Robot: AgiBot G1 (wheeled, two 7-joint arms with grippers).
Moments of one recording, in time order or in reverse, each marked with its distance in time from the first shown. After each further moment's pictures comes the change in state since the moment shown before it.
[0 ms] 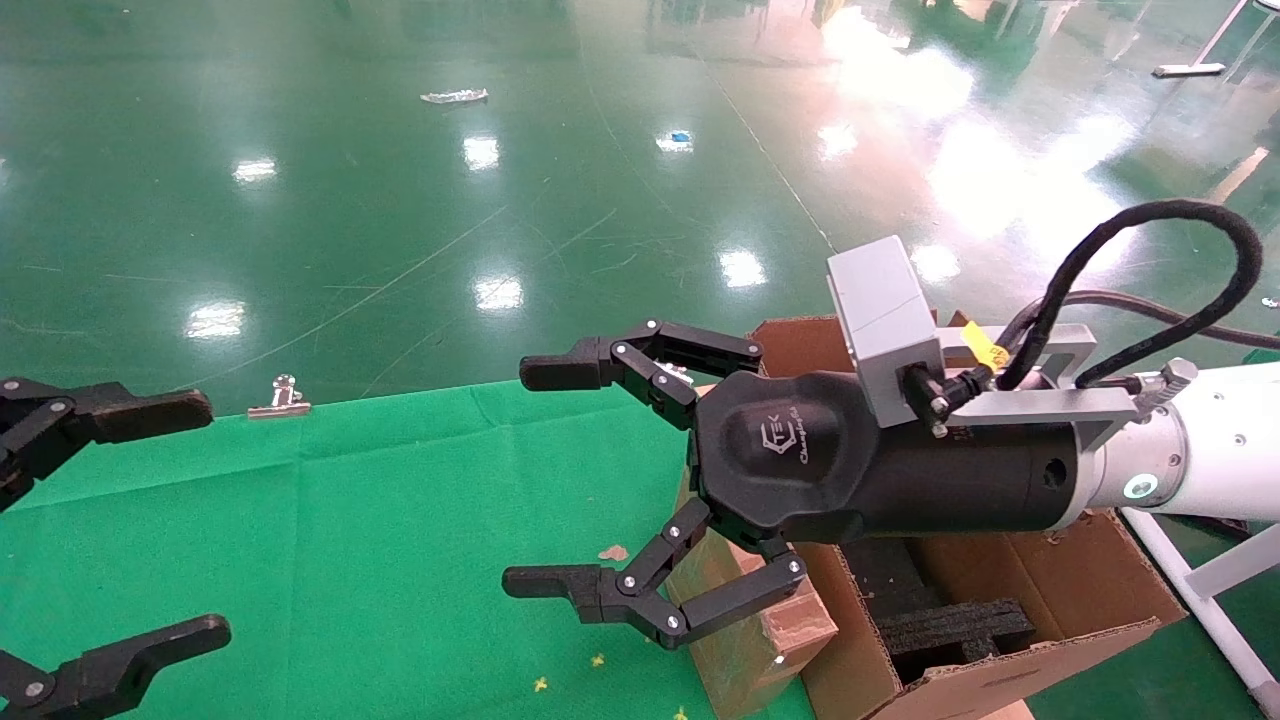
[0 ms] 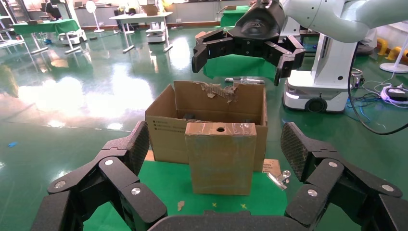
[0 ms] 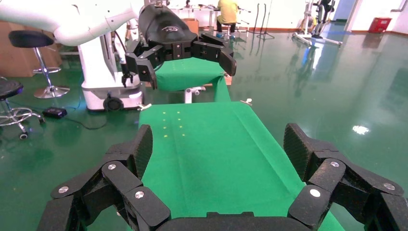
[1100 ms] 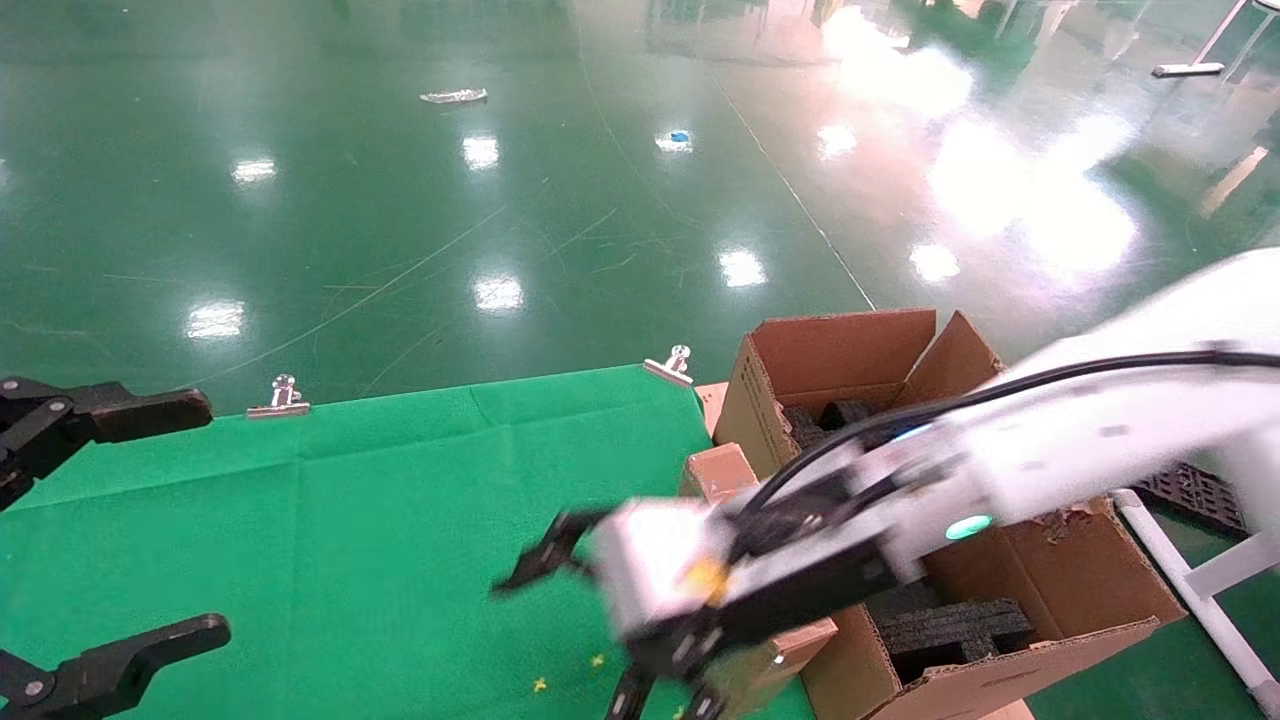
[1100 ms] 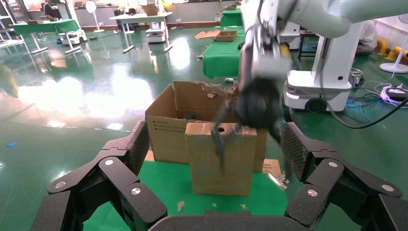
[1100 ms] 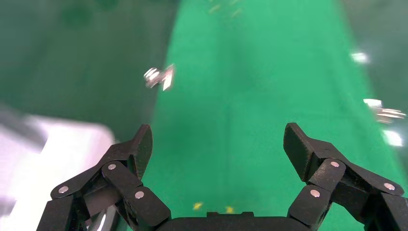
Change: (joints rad) left arm -0.001 0.000 0.001 0.001 -0.001 0.000 0.001; right arm 0.268 -0.100 -0.348 0.075 -0.387 -0.076 0.026
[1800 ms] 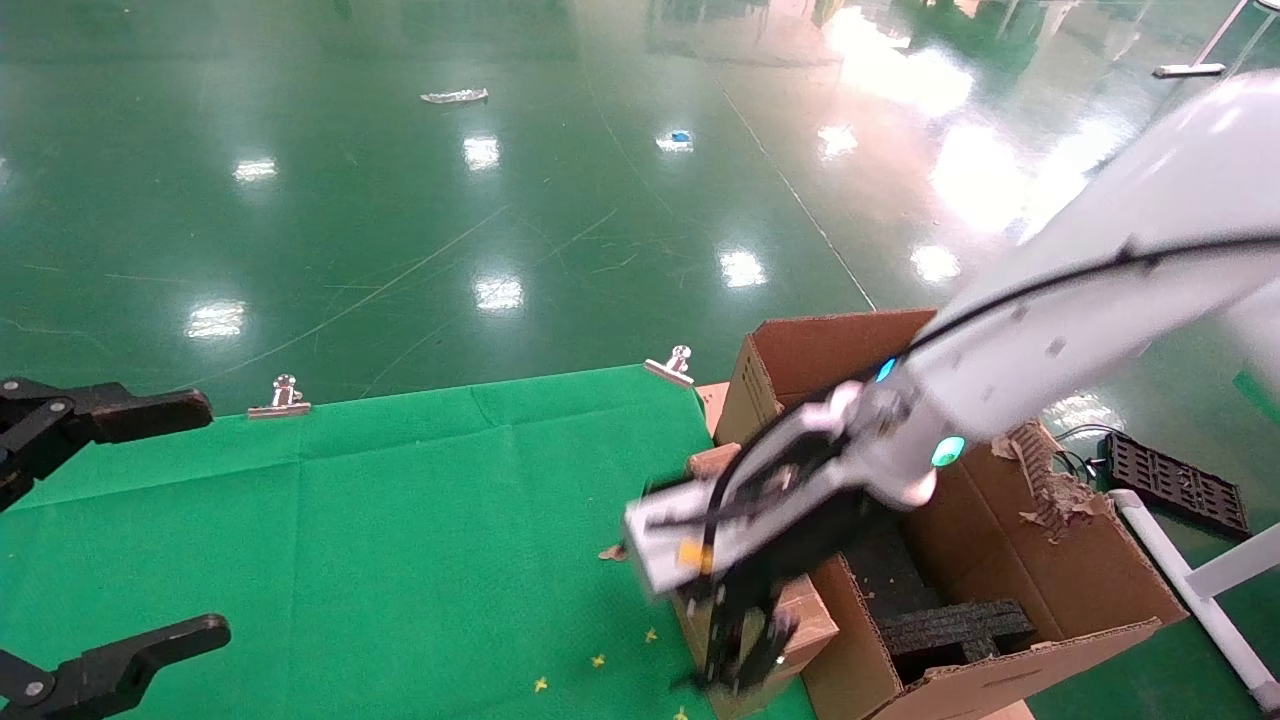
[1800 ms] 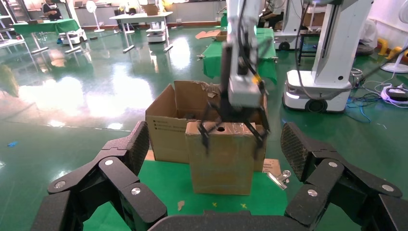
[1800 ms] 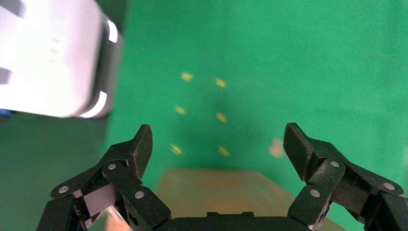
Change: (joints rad) left arm 0.000 -0.001 0.002 0.000 -0.001 -0.001 0.001; right arm 0.463 -0.029 -0.490 -0.001 -0.252 -0.004 0.111
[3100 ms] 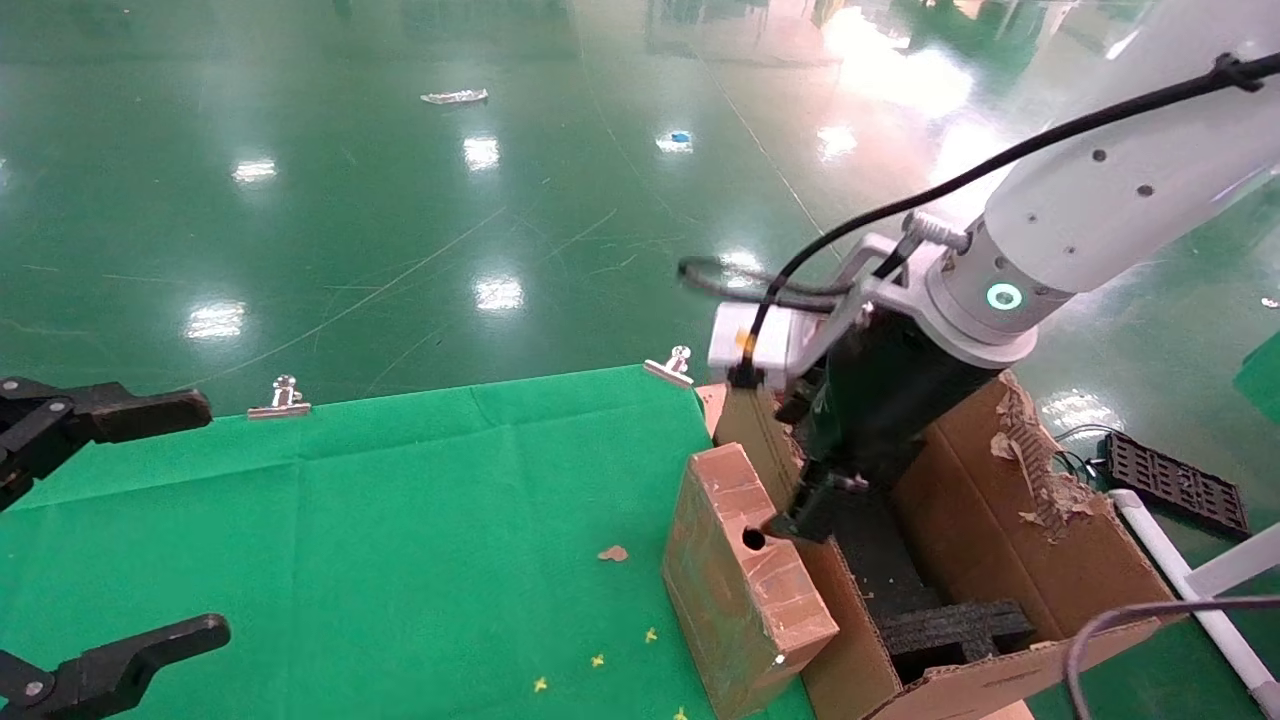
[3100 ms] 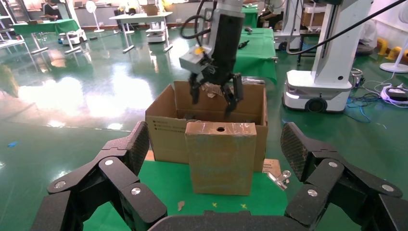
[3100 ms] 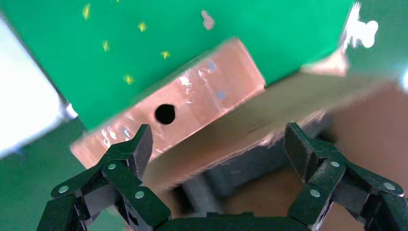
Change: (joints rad) left arm -0.001 -0.001 0.003 0.000 -0.002 -0.001 0.001; right arm 0.446 -0.067 -0.561 -0.053 0.004 0.058 0.664
